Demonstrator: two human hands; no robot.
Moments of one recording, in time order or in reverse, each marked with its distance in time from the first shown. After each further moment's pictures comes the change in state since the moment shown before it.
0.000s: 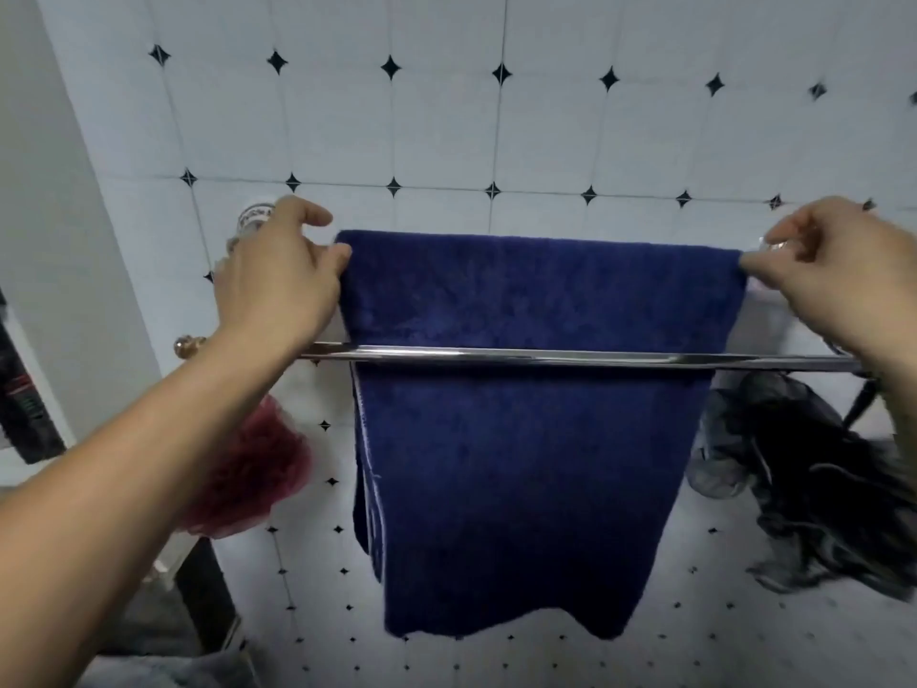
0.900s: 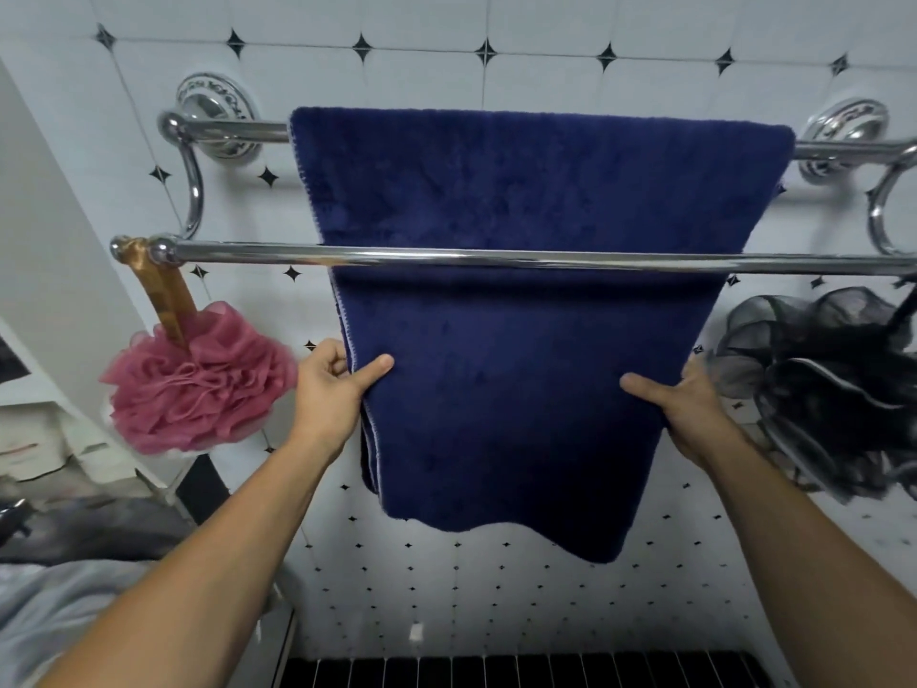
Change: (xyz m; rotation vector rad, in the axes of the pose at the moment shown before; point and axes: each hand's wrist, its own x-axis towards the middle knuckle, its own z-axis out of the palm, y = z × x) left_hand -0.141 -0.131 0.145 -0.850 -0.269 -0.435; right_hand -0.149 0.132 0.170 0.994 -0.457 0.484
